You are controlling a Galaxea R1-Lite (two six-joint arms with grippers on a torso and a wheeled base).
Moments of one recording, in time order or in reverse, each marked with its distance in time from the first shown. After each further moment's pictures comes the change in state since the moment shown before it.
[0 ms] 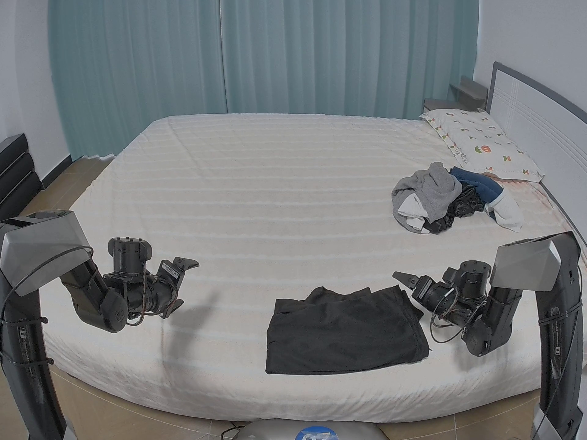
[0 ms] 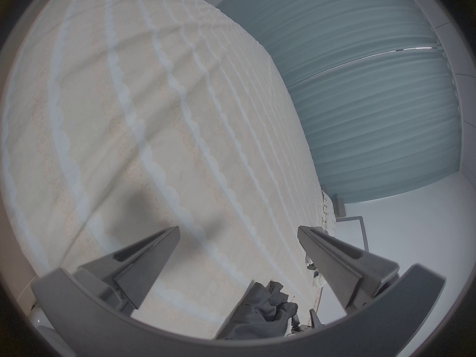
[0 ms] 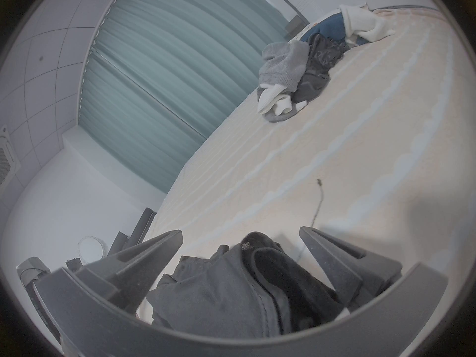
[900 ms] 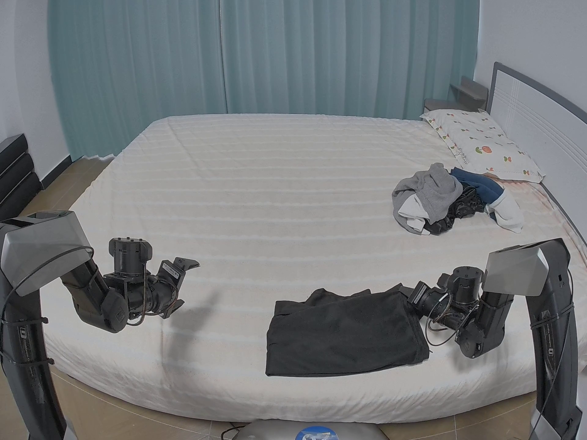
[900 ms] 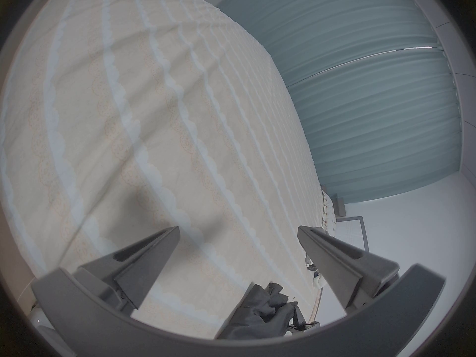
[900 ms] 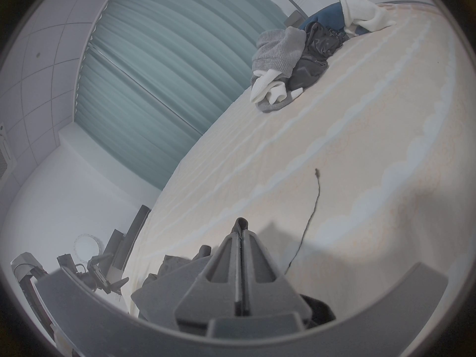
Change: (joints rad) left arm -0.002 0.003 -0.002 0.000 0.000 0.000; right arm 0.001 0.076 -0.065 0.014 -0.006 -0.011
